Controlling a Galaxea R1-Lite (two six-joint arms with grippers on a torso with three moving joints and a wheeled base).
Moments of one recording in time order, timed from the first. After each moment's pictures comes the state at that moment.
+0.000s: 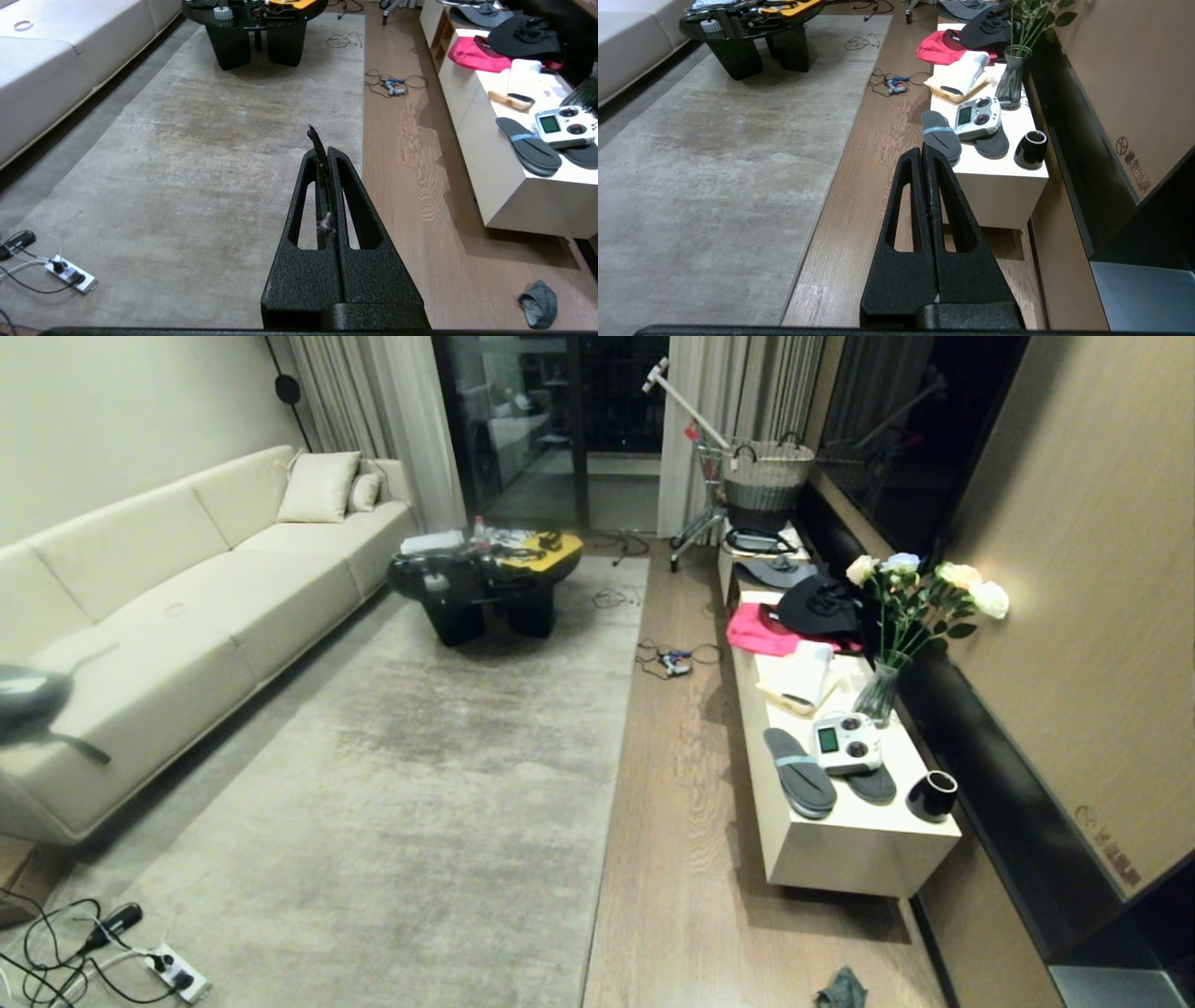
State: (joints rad) left arm 0.00 0.00 0.00 0.00 0.01 -0.03; right arm 0.01 0.00 0.00 -0.01 0.00 0.03
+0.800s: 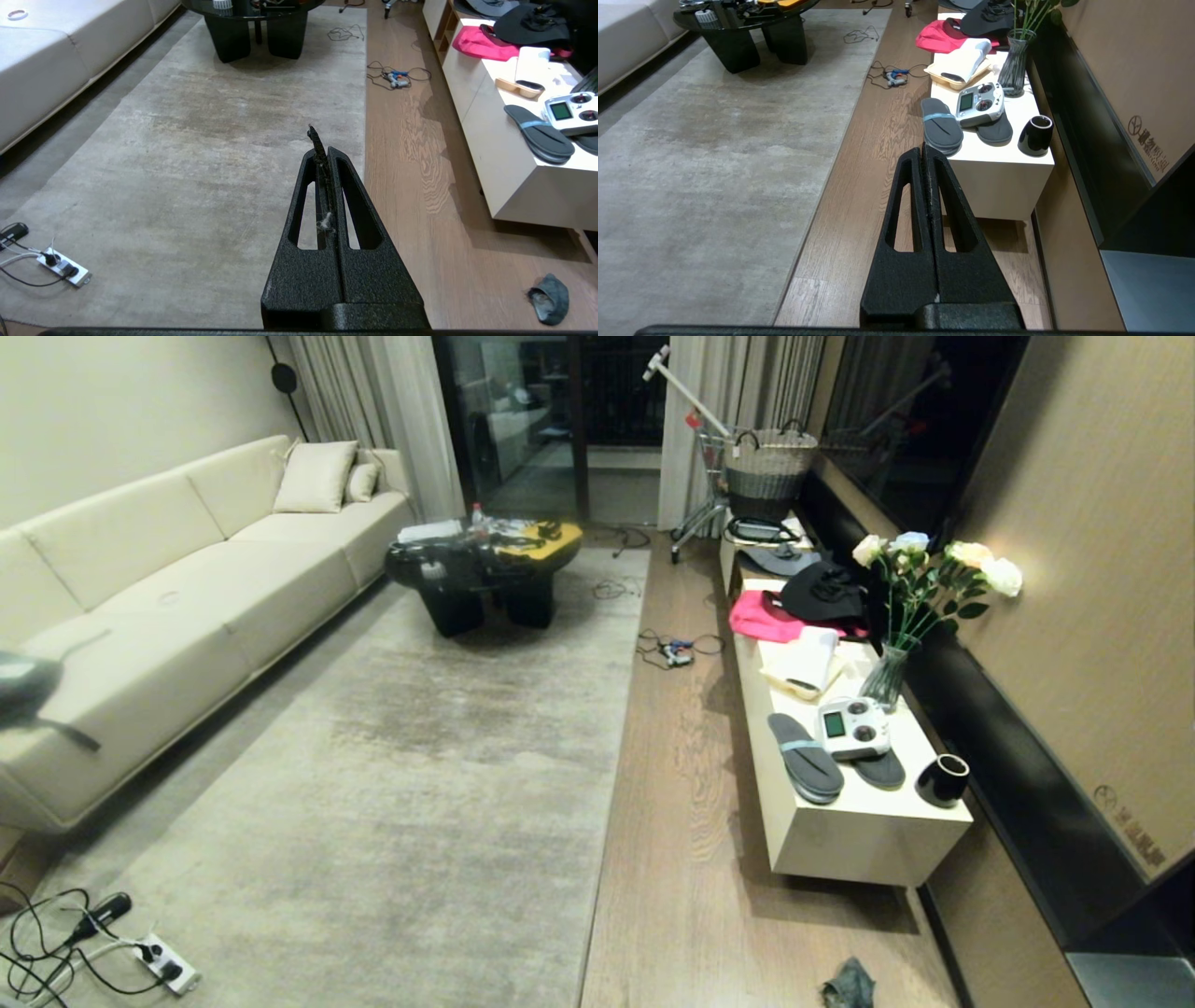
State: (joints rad) left arm 0.00 0.00 0.00 0.00 0.01 -0.03; right arm 0.01 0.00 0.00 -0.01 0.00 0.03
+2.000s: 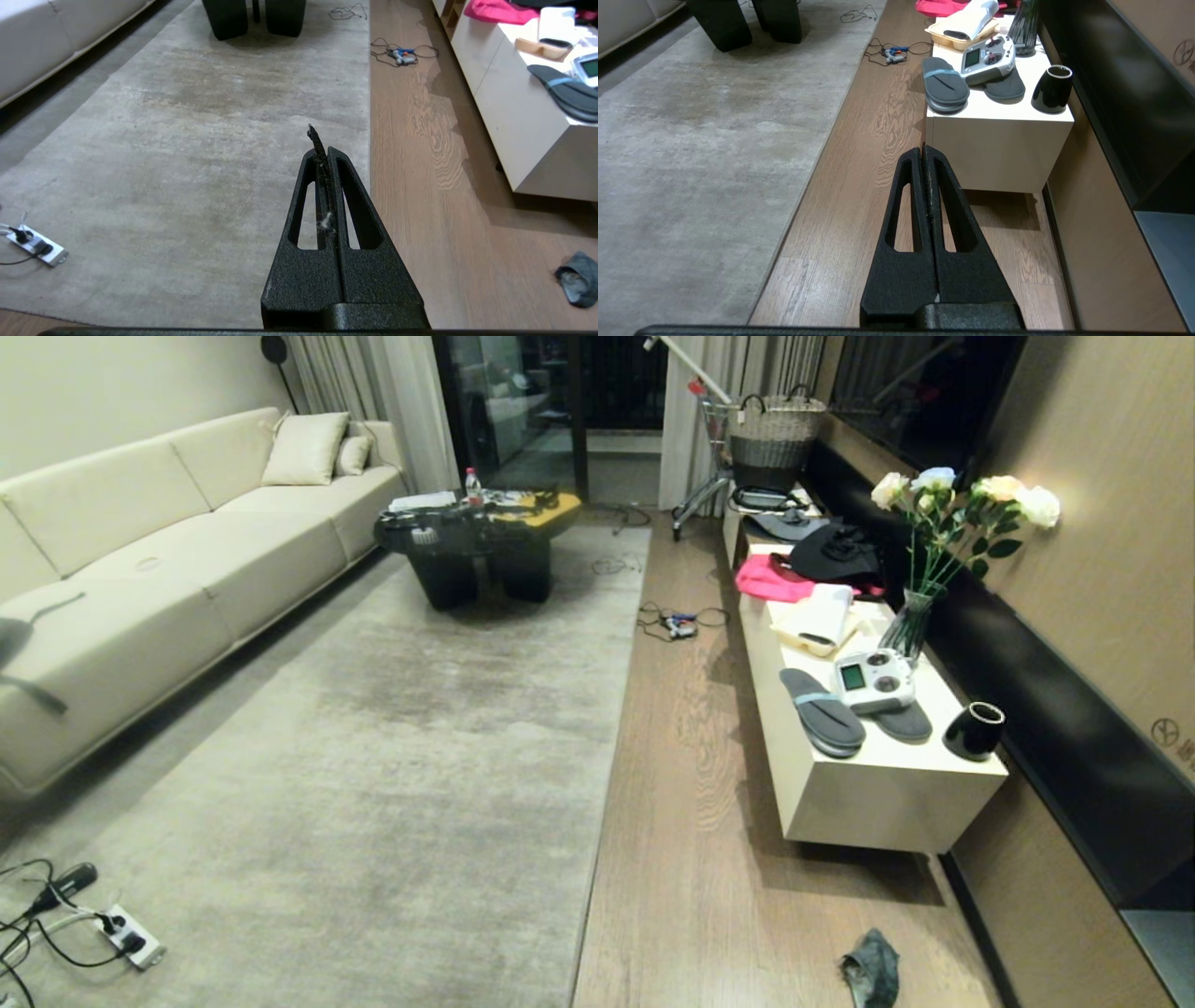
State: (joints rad) left arm 0.00 0.00 0.00 0.00 0.01 -0.03; right arm 0.01 0.00 0.00 -0.01 0.00 0.03
